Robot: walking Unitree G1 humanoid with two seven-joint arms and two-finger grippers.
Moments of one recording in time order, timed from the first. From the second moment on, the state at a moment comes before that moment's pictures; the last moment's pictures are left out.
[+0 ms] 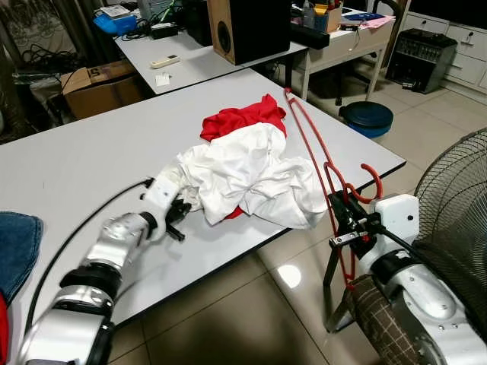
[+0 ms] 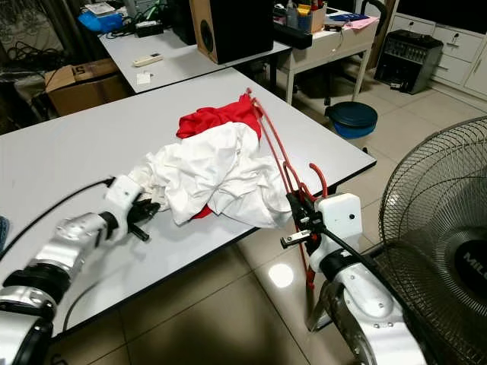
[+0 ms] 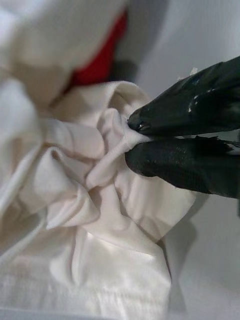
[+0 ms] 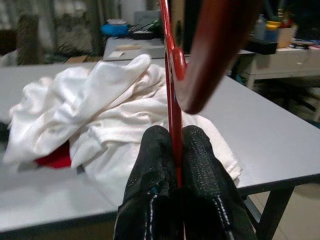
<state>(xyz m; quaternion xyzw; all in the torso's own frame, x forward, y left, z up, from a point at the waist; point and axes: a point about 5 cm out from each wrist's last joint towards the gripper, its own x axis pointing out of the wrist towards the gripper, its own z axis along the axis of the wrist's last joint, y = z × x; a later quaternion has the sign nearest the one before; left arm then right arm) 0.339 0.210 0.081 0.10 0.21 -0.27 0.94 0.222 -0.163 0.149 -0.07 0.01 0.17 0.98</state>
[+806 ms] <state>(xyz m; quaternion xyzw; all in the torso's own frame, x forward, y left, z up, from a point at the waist) 0.365 0.225 0.293 -0.17 -0.08 -0.38 0.91 0.183 -0.168 0.180 -0.09 0.05 0.39 0.91</state>
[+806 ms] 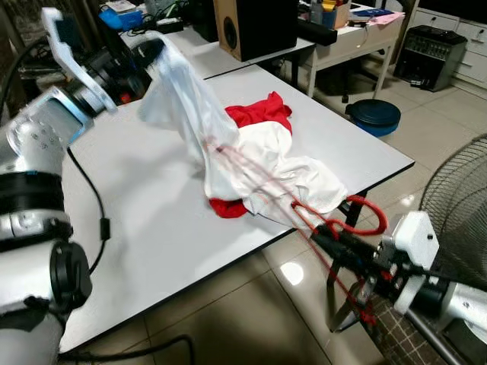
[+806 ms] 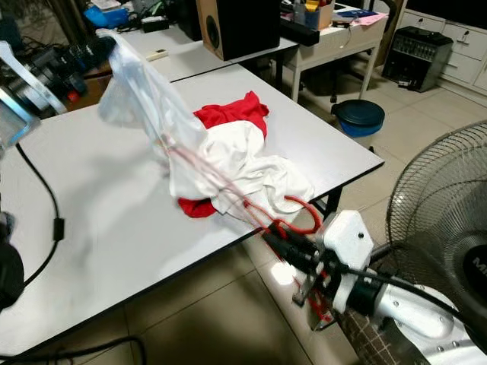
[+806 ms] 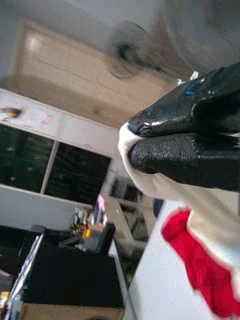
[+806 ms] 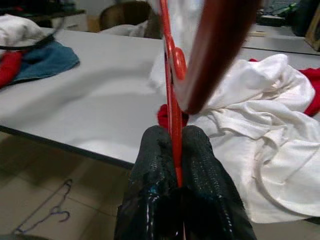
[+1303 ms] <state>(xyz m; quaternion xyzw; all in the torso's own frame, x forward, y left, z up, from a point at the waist) 0.358 0.235 0.365 -0.24 -0.28 -0.30 0.88 0.207 -0.167 0.150 -0.14 0.14 0.33 0.92</state>
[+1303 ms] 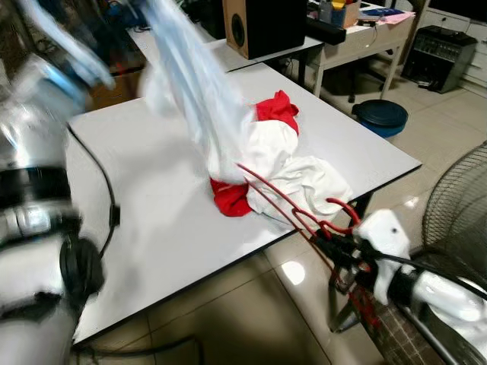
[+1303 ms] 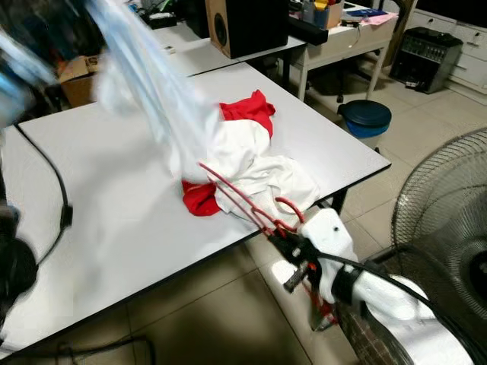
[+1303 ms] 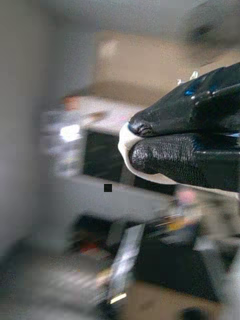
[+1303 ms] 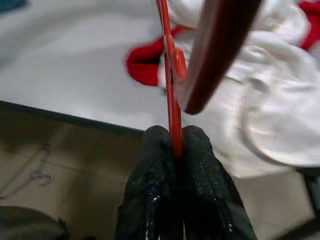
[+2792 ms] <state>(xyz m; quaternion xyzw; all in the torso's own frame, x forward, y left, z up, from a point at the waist) 0.342 0.212 0.251 -0.01 -0.03 -0.27 0.96 0.257 -0.168 0.192 -0.12 -0.03 0.38 0.92</state>
